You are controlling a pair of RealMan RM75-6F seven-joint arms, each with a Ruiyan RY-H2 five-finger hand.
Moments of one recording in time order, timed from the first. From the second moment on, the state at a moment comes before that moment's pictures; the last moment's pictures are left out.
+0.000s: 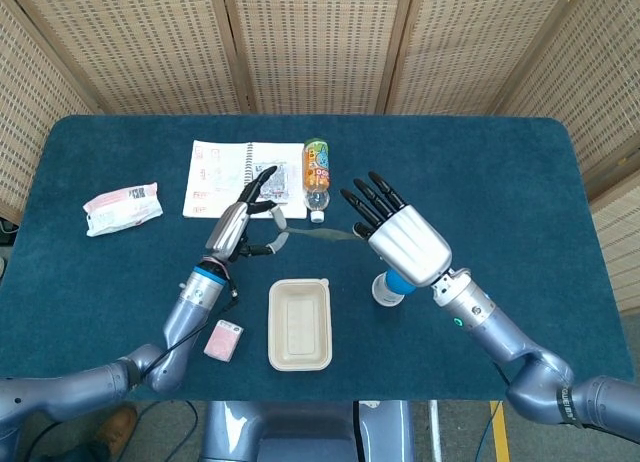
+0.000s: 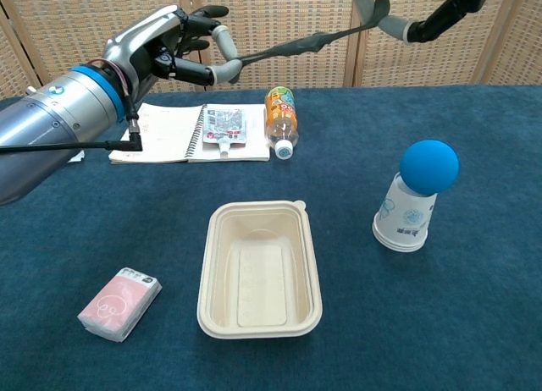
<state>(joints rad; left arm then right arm) -0.78 -1.73 -0.35 -1.31 1.30 1.11 -0.43 0.79 -1.19 0.20 -1.70 -1.56 1.17 -0.41</state>
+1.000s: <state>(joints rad) -0.61 -1.43 -0.30 -1.17 1.30 1.11 -0.56 0.65 -1.10 0.17 -1.55 -1.56 1.27 -0.37</state>
